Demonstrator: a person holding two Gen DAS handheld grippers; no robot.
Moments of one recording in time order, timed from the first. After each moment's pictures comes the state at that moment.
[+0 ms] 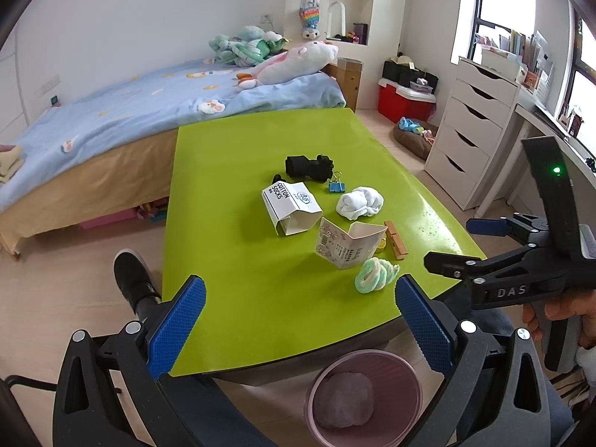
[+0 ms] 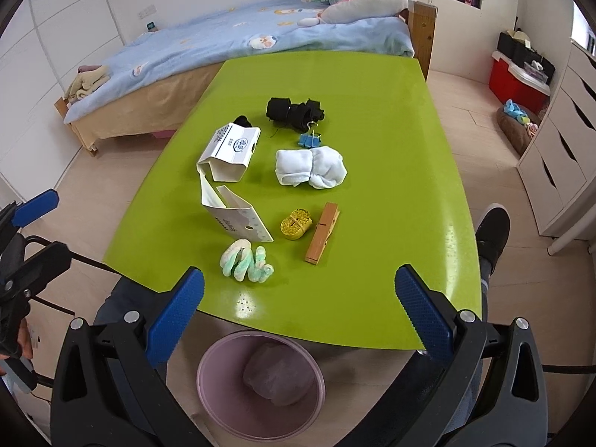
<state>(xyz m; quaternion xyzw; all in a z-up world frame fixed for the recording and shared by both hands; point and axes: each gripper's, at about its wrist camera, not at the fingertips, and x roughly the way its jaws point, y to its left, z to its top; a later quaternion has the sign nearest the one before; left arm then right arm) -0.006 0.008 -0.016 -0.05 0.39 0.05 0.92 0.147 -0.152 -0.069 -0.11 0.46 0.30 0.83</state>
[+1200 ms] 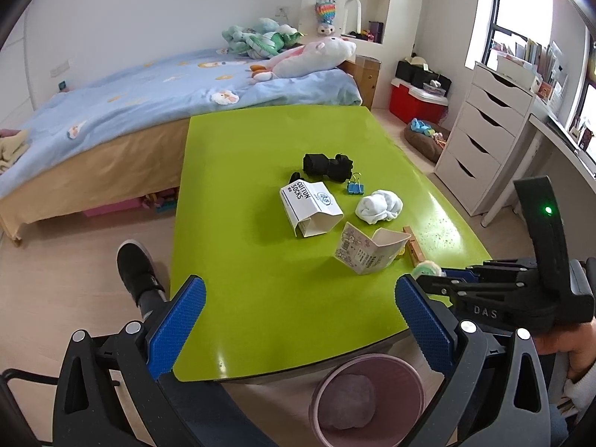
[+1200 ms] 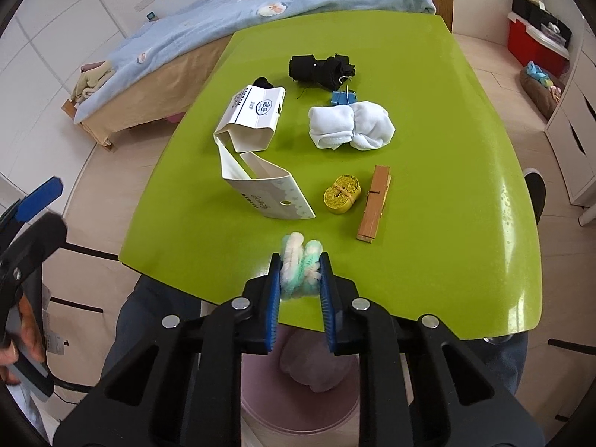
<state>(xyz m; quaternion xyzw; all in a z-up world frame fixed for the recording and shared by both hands) 0.009 0.030 -0.018 -0.07 0.40 0.06 0.91 0.149 -0.131 -0.096 -0.08 0.52 0.33 0.79</state>
